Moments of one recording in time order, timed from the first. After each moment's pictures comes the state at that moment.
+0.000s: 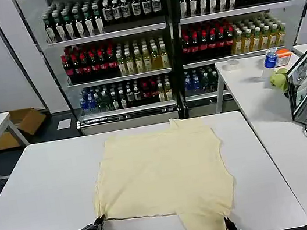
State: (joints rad) left arm 1.62 -1.06 -0.53 -2.15 -0.33 0.59 -0.10; right arm -1.99 1.44 0.31 2.39 0.08 -0.28 0.25
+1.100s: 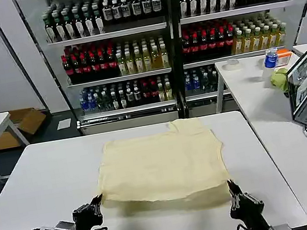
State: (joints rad) left arm 1.48 -0.99 -0.51 -2.16 -0.38 0.58 -0.08; right arm -1.63 1.26 0.40 2.28 0.24 -0.31 0.22
